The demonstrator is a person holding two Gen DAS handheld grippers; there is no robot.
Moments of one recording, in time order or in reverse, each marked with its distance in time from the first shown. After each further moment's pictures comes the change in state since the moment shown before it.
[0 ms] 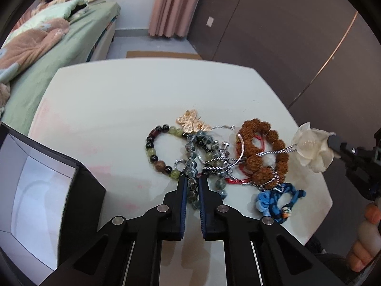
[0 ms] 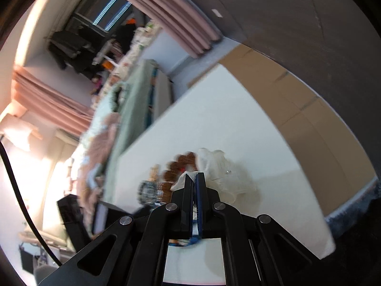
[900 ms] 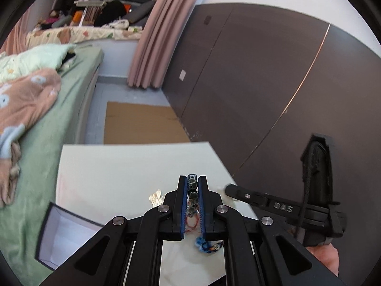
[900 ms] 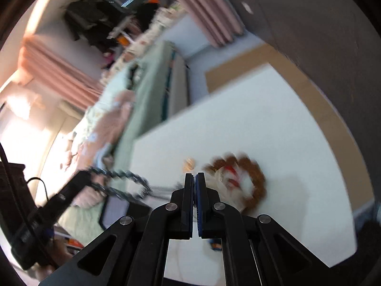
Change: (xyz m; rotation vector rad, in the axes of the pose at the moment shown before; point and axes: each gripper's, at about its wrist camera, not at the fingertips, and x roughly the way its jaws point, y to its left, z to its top) left arm -0.138 -0.024 0.062 0.022 -0.283 -0.167; right arm 0.032 0.099 0.024 -0.182 0.089 -0.033
